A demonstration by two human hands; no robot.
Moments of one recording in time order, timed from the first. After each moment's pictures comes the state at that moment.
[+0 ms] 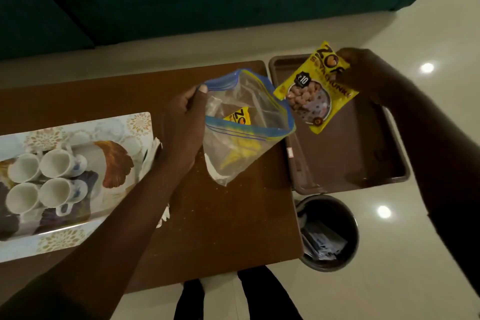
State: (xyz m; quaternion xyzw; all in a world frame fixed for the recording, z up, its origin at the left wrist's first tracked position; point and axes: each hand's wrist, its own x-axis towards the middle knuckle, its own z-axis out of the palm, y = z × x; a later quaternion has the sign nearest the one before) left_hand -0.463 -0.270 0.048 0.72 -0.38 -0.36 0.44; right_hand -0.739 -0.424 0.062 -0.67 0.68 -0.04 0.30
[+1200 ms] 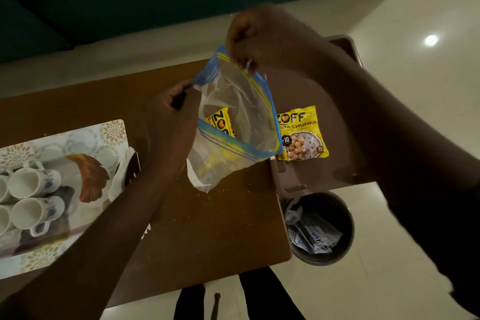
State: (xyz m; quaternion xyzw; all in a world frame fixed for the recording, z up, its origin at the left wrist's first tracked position) left_hand -0.507 -0.302 0.046 0.72 -0.41 -0.34 0.44; right_hand -0.655 -0.430 0.099 -0.76 0.47 -0.07 0.44
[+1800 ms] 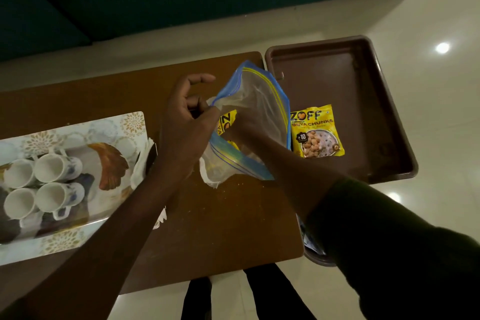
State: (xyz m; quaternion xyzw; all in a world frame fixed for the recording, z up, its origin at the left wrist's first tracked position) left_hand -0.484 -0.276 0.051 0.67 -0.43 -0.40 0.44; right_hand -0.579 -0.338 -0.040 -0.60 0.65 0.12 0.46
